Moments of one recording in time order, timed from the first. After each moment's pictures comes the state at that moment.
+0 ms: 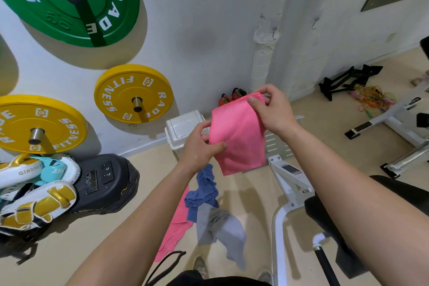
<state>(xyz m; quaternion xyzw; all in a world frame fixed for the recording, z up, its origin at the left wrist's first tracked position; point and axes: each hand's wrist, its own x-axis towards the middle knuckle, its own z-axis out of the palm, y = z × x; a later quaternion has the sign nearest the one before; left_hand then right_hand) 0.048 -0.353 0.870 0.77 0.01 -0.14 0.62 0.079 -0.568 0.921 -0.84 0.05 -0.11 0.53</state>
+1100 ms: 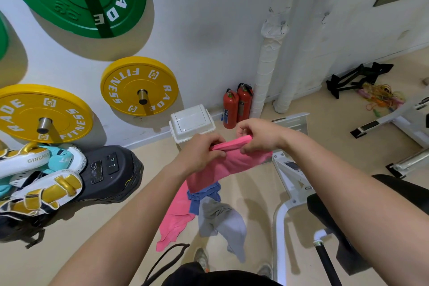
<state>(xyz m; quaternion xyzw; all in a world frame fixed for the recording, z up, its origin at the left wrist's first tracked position) 0.046 -0.328 0.853 0.89 -0.21 -0.14 0.37 0.056 -0.549 0.901 -0.92 -0.14 0.23 0.28</state>
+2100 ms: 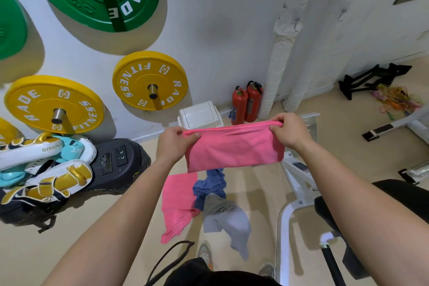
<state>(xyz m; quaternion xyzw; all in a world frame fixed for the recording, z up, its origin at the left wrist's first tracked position) 0.055 -0.262 0.835 0.90 0.11 -0.03 0.42 0.060 -0.577 0.862 -0.94 0.10 0.04 0.33</state>
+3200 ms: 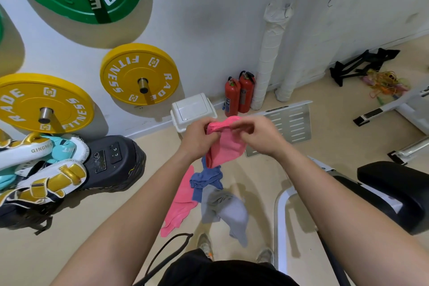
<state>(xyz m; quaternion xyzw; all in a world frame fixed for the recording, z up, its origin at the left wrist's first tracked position) 0.035 -0.329 0.854 0.88 -0.06 -0.09 0.47 0.018 -0.526 0.862 -0.86 -0.05 0.08 0.50</state>
